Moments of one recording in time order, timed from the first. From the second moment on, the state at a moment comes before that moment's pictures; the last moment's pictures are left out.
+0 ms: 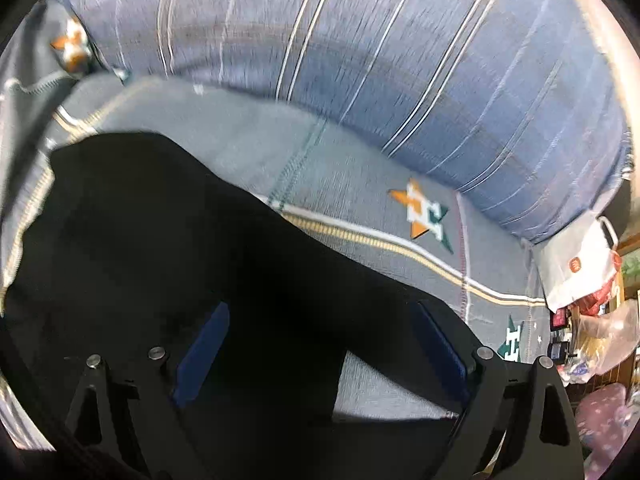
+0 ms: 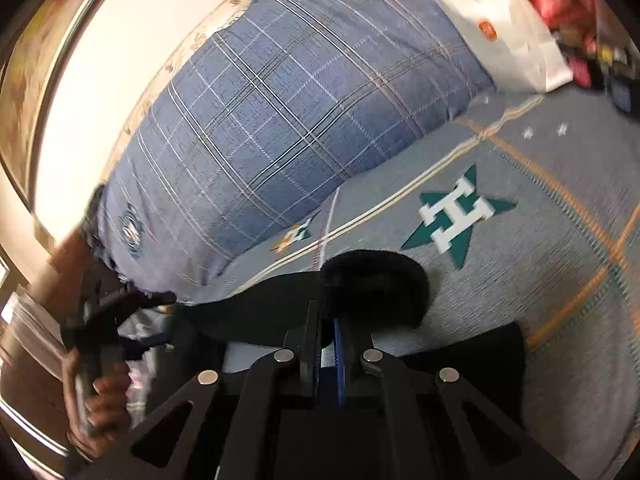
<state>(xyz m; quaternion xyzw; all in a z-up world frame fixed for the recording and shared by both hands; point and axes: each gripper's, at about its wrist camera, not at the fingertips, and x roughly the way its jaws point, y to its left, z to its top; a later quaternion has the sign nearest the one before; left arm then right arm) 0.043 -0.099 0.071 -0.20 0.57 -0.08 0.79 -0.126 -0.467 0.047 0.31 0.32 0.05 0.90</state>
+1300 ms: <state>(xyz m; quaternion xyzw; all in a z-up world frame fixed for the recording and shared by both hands) -0.119 -0.073 0.032 -0.27 0.57 -0.12 0.77 -0.206 -0.510 0.026 0.35 0.42 -0.01 0.84</state>
